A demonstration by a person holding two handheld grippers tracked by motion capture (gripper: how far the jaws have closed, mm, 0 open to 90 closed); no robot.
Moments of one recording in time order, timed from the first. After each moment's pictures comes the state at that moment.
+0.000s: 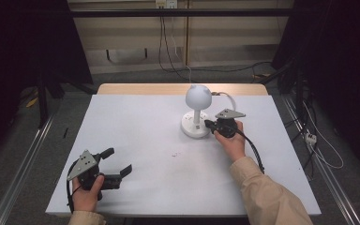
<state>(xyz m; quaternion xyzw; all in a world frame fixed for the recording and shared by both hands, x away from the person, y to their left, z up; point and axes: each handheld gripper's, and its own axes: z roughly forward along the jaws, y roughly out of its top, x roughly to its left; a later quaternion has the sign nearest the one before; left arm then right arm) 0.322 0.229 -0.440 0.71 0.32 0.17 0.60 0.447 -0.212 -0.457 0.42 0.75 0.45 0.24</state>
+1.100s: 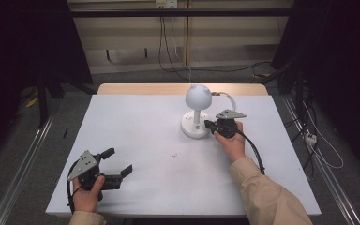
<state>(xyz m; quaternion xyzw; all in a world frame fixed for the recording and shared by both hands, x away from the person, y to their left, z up) 0.321 0.227 -0.440 0.71 0.32 0.17 0.60 0.448 -0.213 -0.460 0.42 0.75 0.45 0.23</state>
